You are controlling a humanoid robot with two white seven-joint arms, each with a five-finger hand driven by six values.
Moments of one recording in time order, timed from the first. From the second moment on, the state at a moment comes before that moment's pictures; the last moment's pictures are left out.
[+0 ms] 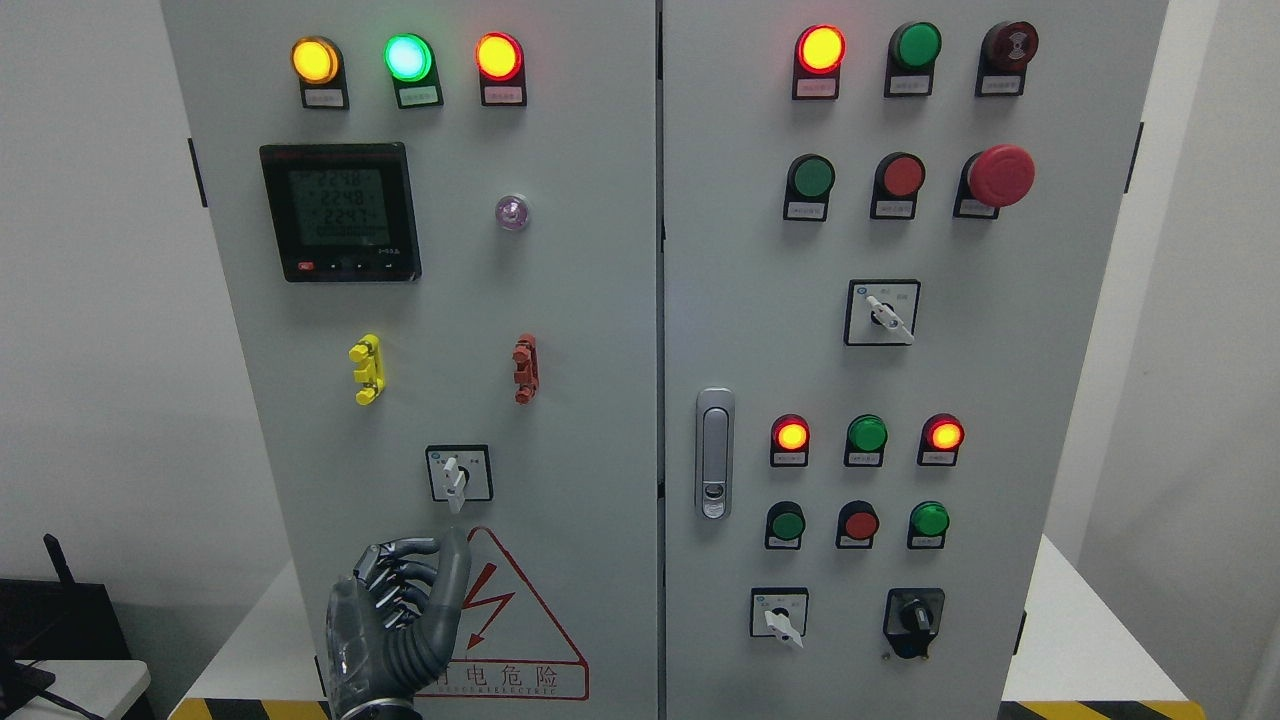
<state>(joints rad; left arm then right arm) -0.33 -0.11 -0.14 -1.88 -0.15 0.41 0.48 0.12 0.12 0.00 -0.11 0.00 0.01 -0.06</state>
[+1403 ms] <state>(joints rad) -0.40 -0.12 -0.14 -1.88 -0.16 0.49 0.48 0.12 0.12 0.00 -0.11 0.00 0.01 -0.06</state>
